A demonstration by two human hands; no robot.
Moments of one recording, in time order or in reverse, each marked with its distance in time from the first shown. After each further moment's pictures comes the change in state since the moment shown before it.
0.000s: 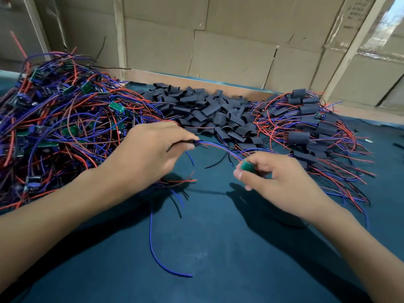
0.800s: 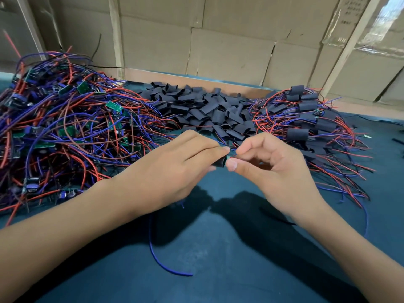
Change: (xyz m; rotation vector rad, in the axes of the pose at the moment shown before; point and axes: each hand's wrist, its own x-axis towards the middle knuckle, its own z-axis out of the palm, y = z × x) left_hand -0.002 0.024 0.013 0.137 -0.134 0.358; right_hand -0.004 -0.026 0.010 0.399 0.170 -0.100
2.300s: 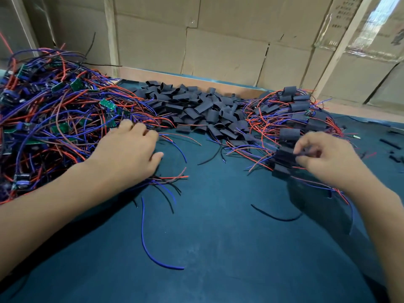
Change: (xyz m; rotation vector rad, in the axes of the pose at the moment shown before) left_hand -0.019 -0.037 -0.005 0.382 -0.532 -0.708; right_hand 0.017 0.048 -0.121 -0.793 0.057 0.201
